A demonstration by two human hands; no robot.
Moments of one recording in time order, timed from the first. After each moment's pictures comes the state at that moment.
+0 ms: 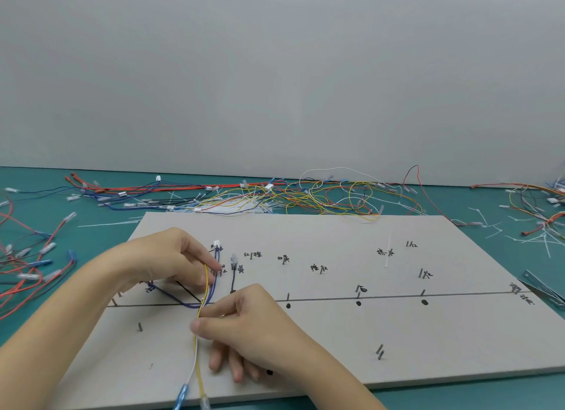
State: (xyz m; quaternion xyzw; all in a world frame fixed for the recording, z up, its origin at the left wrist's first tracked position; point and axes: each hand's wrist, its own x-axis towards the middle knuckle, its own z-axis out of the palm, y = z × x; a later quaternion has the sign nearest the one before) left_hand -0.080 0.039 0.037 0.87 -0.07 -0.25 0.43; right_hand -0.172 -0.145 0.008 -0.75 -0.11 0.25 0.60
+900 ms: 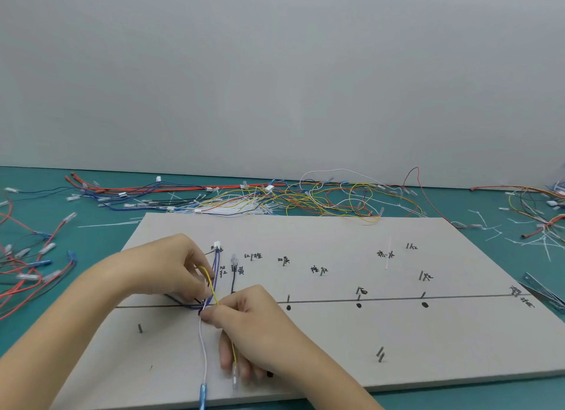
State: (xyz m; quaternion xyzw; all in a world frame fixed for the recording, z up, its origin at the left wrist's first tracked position) left_hand -0.091 0.030 0.041 0.92 -0.10 -0.23 0.29; right_hand -0.172 -0.143 0.011 -0.79 -0.08 0.24 0.55
